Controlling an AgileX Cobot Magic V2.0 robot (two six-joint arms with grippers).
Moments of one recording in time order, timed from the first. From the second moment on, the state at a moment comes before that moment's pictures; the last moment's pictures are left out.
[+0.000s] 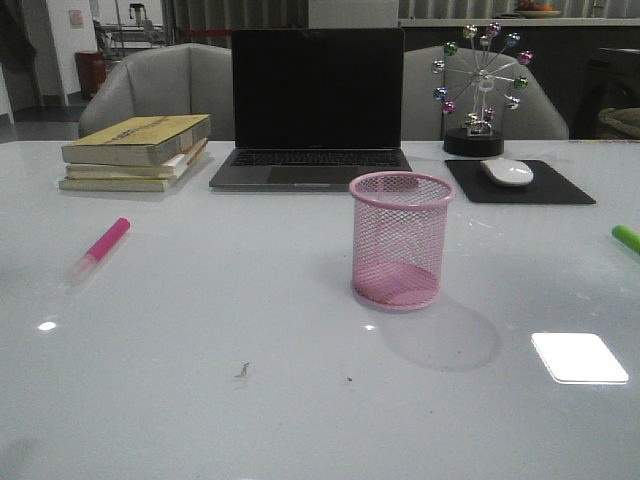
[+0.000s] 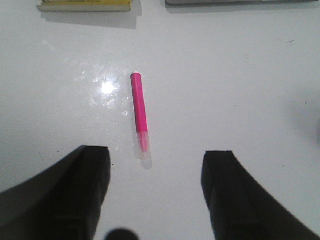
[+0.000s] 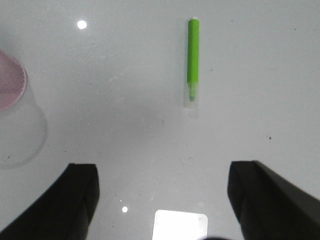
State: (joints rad) left arm -0.17 1.38 -1.10 -0.14 0.62 0.06; right arm 0.00 1.21 -1.08 -0.05 0.90 0.03
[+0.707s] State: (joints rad) left arm -0.11 1.89 -1.56 -0.15 0.81 0.06; right arm -0.01 1.62 -1.43 -0.05 0.97 0.04
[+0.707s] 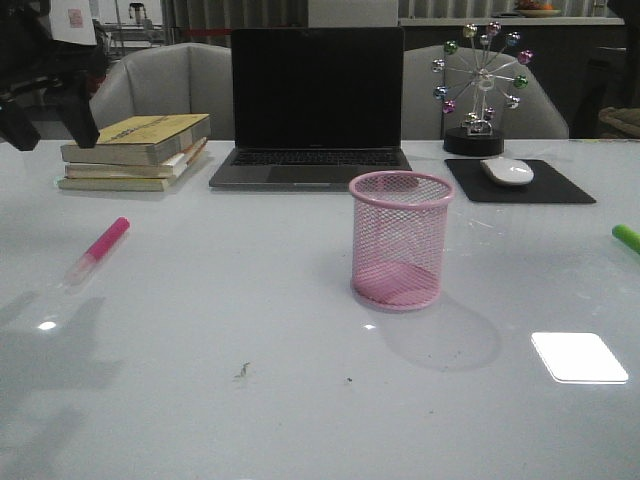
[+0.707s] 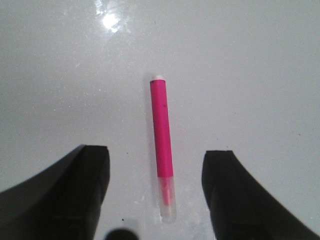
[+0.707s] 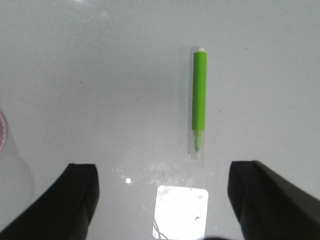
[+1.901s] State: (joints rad) left arm -0.11 2.12 -1.63 -0.11 0.80 0.06; right arm -0.08 1.78 -1.45 -0.05 0.90 0.04
